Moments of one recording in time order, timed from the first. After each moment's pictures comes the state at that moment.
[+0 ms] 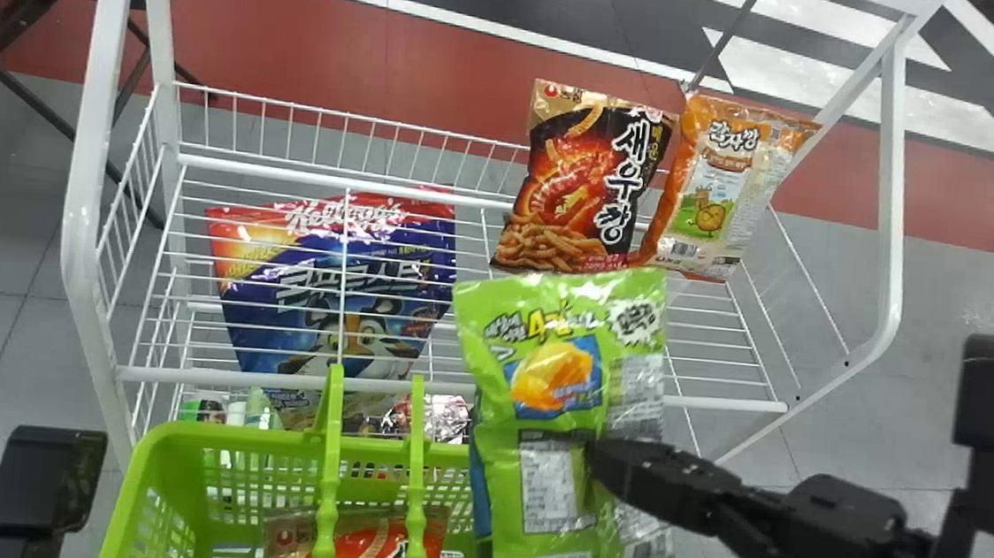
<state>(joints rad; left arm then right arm) 0.52 0.00 -0.07 -2.34 0.40 1.42 -1.20 0.59 -0.21 -0.82 -2.83 -1.07 1.57 0.33</state>
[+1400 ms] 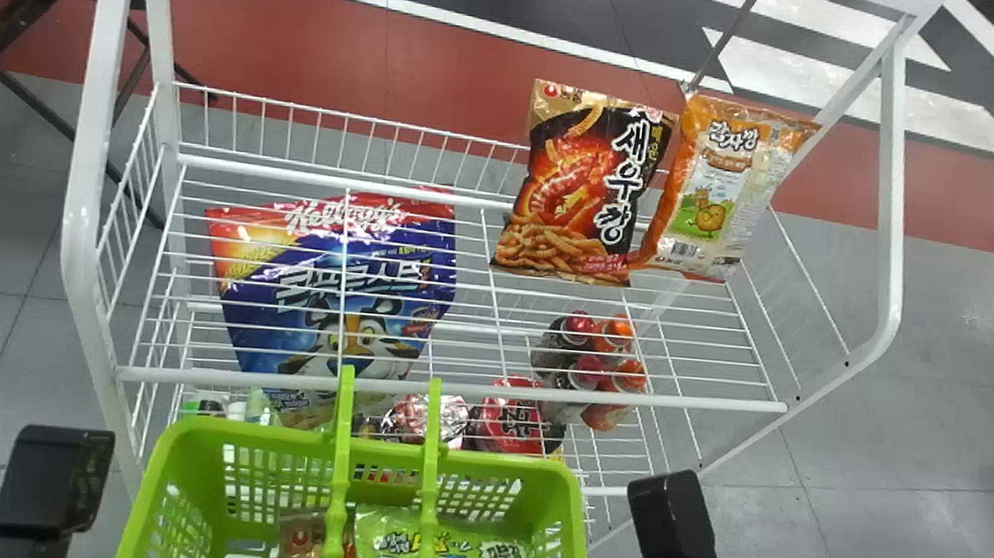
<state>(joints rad) 0.52 0.00 -0.08 -2.35 0.39 1.42 -1.20 0.69 -0.29 -0.27 -2.62 -0.67 1.57 0.20</state>
